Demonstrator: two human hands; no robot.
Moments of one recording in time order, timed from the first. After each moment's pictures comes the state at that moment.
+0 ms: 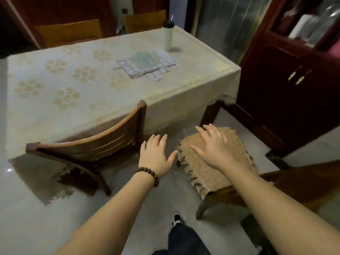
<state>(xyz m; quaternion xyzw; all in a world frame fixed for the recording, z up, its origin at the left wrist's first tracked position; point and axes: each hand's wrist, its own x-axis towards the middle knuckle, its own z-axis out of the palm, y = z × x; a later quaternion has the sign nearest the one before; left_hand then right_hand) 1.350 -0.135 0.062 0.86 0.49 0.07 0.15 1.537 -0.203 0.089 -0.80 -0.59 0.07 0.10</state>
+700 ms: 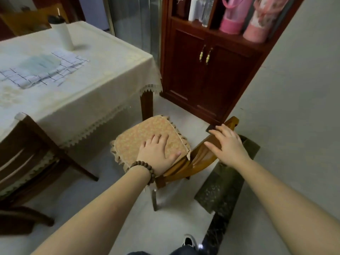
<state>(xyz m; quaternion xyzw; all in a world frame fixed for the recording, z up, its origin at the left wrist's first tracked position) 1.605 -0.306 0.078 0.93 0.30 -0.04 0.20 1.794 -0.474 0.088 -0.90 -0.42 0.07 0.09</state>
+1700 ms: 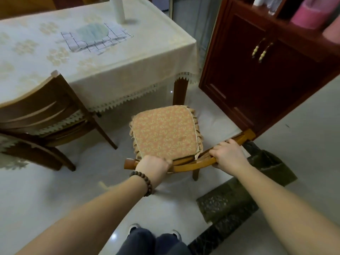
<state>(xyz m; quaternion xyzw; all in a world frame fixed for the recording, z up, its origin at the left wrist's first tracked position) 1.635 -0.368 0.030 0.93 0.29 -0.22 0.00 1.887 -0.450 0.028 -0.66 -0.73 0.00 -0.17</state>
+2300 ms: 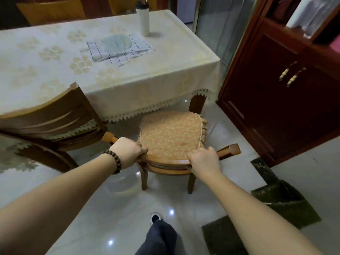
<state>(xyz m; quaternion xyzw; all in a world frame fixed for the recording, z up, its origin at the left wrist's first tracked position) 1.576 -0.195 0.036 0.93 0.30 -0.19 -0.06 1.816 -0.307 0.024 -0.69 -0.72 -0.01 -0.08</state>
